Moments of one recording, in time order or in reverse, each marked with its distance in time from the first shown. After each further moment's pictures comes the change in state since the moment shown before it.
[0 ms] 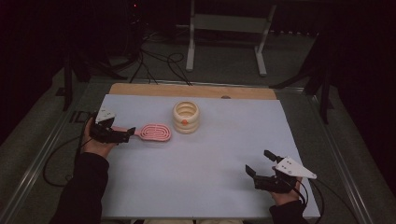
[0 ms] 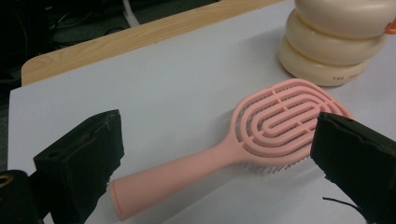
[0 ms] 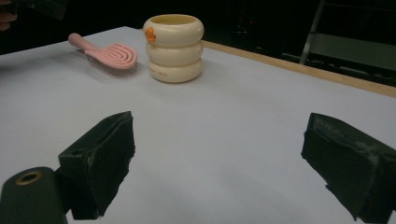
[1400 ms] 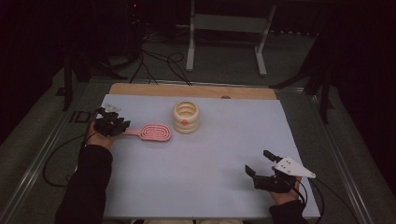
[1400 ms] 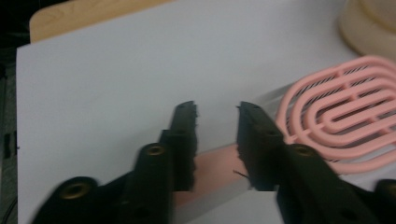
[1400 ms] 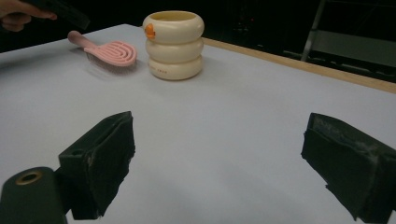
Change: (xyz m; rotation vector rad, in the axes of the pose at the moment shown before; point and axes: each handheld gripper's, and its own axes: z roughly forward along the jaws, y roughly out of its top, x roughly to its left) left arm 0.014 0.004 0.038 0.191 0.076 -0.047; right arm -0.001 -0.002 0.002 0.009 0.005 0.002
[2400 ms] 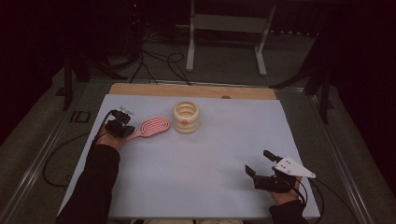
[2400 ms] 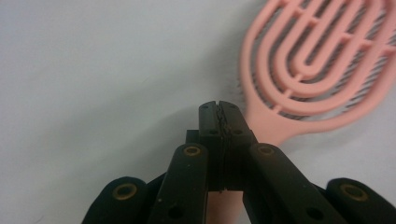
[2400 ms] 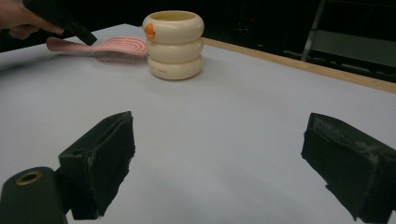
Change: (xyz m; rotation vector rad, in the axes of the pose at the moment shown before) left arm -0.023 0.006 0.021 0.169 -0.022 0.082; right arm 0.000 0.000 0.000 0.000 0.000 0.000
